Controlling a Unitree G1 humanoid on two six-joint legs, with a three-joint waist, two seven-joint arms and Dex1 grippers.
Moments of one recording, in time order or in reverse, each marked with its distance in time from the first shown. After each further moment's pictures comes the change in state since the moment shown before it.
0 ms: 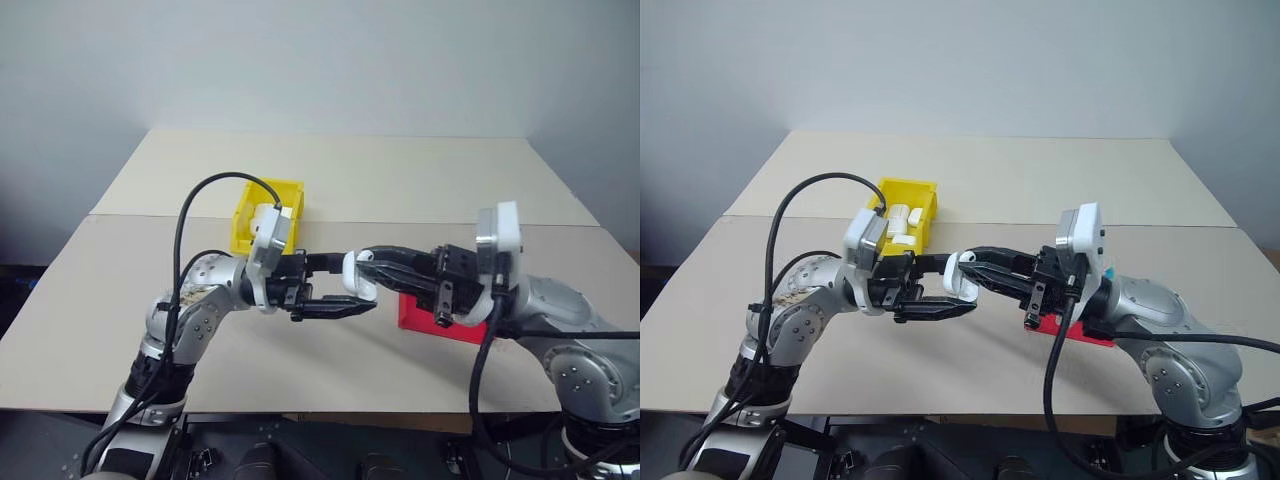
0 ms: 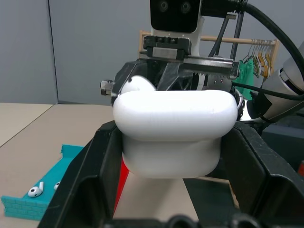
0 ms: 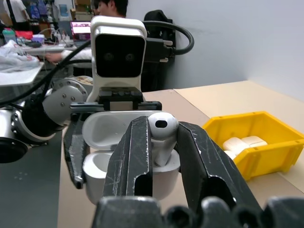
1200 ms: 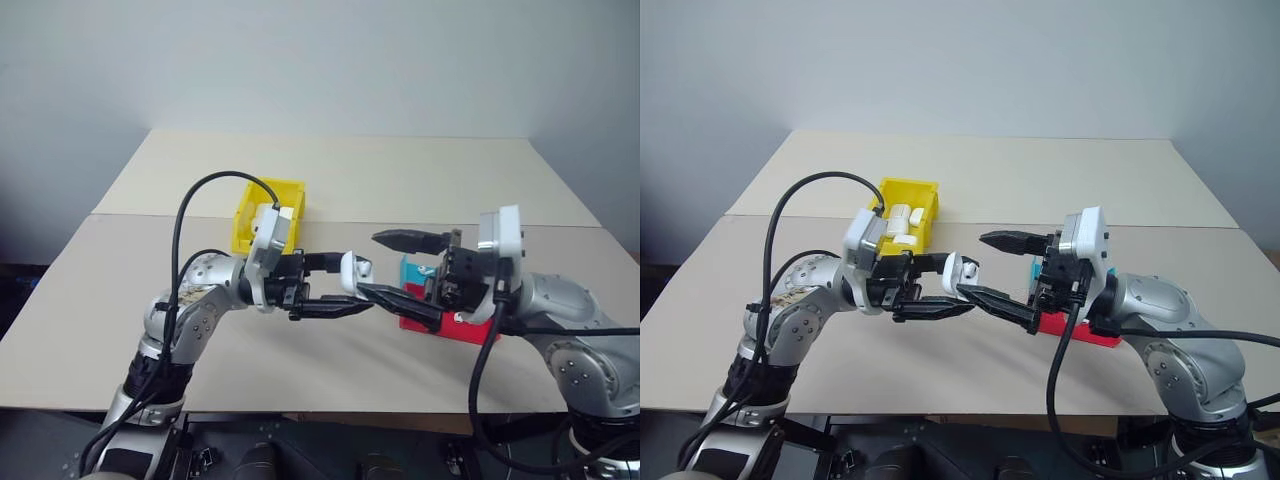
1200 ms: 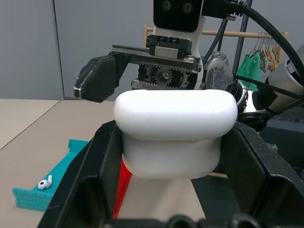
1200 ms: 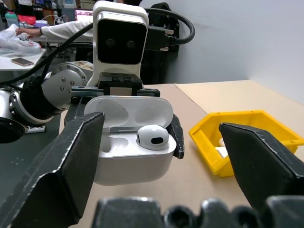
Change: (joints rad) left arm 0.000 0.007 0.011 -0.001 0.022 -0.007 0.005; right arm -0.012 -0.051 0.008 0.065 -0.017 -0.061 0.083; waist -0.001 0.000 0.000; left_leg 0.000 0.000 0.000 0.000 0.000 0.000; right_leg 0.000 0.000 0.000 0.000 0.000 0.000
